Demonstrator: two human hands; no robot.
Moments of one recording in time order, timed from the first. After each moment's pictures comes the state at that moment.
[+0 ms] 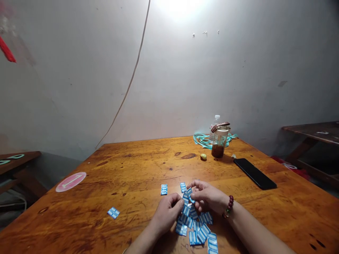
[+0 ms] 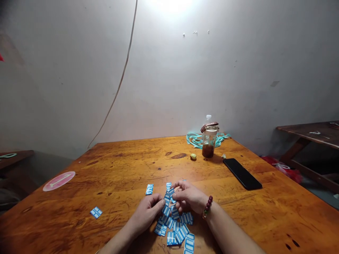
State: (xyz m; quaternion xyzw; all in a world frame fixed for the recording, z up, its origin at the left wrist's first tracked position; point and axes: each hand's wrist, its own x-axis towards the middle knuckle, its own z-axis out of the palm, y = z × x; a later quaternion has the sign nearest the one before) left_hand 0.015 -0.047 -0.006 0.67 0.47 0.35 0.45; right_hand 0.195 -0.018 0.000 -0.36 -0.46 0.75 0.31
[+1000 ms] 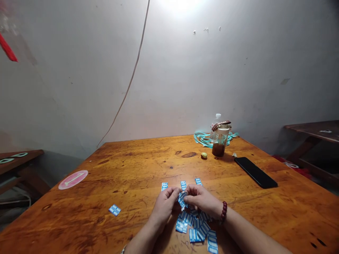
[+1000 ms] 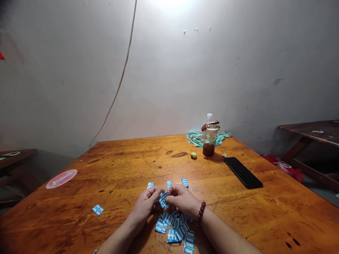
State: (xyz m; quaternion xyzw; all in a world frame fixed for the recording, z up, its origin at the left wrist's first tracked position) left_hand 0.019 -0.043 0.001 0.44 0.46 0.45 0.63; right_hand 0.168 -0.028 -0.005 -0.40 -0.59 0.61 0.33
